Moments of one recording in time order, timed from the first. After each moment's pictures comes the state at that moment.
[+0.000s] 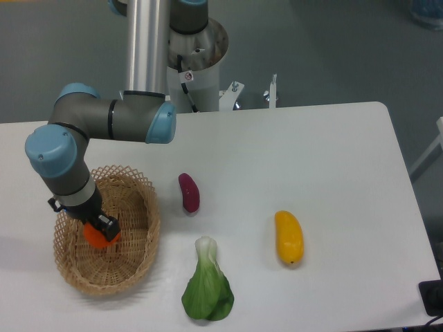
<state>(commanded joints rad) 1.88 -2.05 -1.67 -0.87 1.62 0.49</state>
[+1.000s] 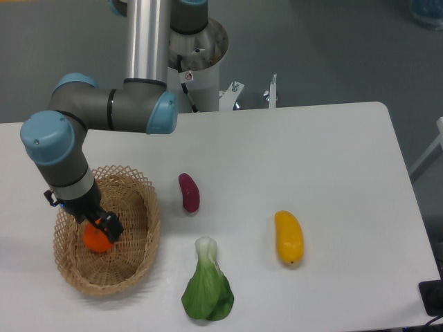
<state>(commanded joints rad) 1.91 -1.98 -1.66 -0.88 1.63 0.51</state>
